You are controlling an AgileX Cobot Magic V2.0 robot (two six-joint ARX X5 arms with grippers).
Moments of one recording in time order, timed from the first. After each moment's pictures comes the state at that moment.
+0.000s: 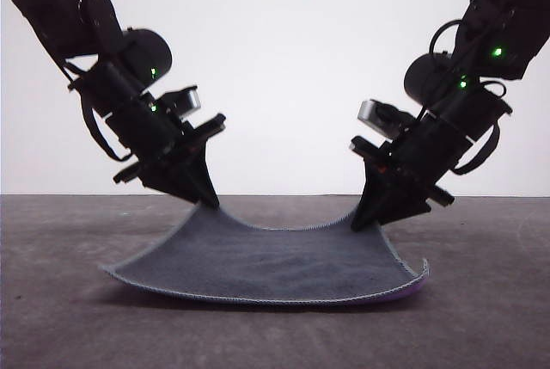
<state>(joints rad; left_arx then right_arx) -0.31 1.97 1.37 -0.30 0.42 -0.01 0.23 1.96 1.24 -0.26 -0.55 -0.02</state>
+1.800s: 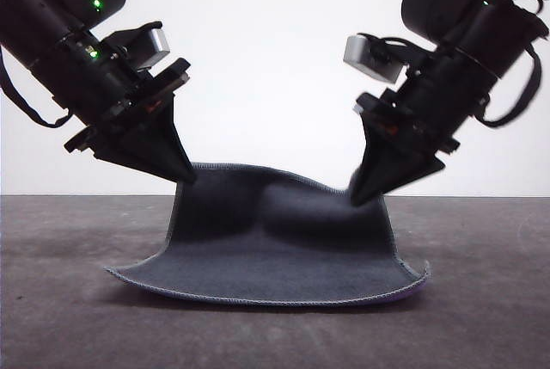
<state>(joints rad) -0.39 1.53 0.91 -0.17 0.38 0.00 0.40 1.60 0.94 -0.25 -0.38 -0.16</state>
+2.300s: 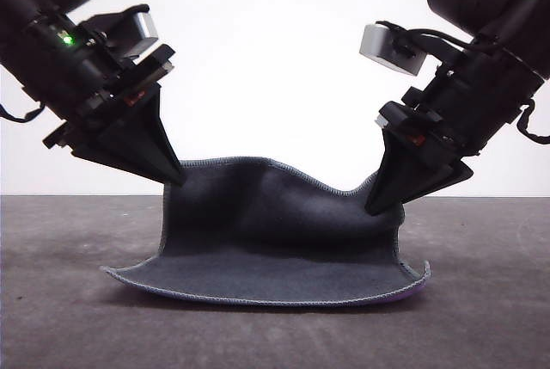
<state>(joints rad) -0.44 1.40 0.79 -0.16 0.34 -0.01 0.47 1.42 0.72 -0.11 -0.31 -0.14</state>
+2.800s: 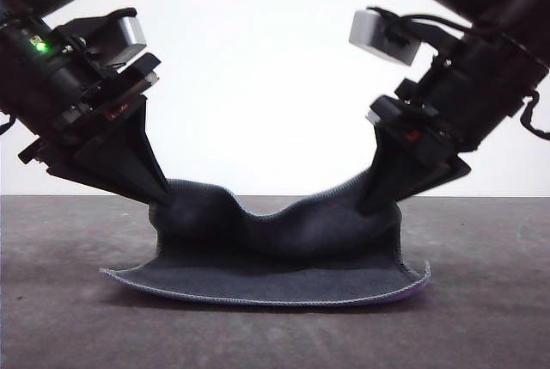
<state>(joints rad) -0.49 1.32 0.67 -0.13 0.31 -0.06 0.57 1.36 0.68 -0.10 -0.24 -0.10</state>
